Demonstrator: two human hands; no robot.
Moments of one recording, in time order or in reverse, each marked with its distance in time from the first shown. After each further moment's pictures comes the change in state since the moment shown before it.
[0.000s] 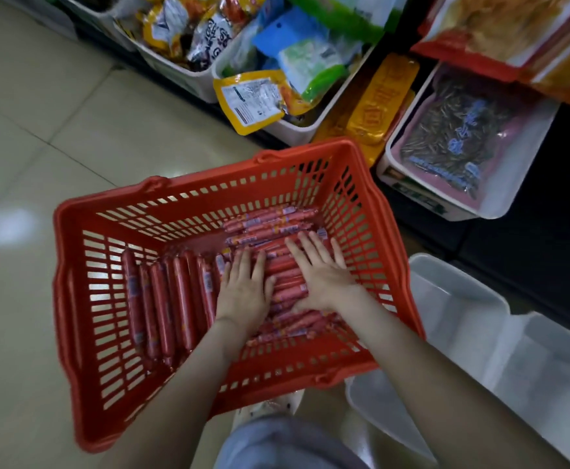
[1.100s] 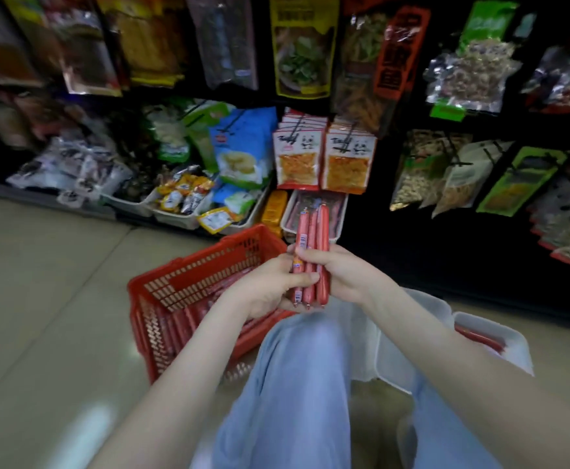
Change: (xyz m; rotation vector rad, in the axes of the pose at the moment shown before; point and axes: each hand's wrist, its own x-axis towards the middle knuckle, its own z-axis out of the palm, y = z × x) left_hand -0.302 0.148 -0.260 -1.117 -0.532 0.408; right_hand -0.406 -0.105 -0.141 1.967 0.466 -0.153
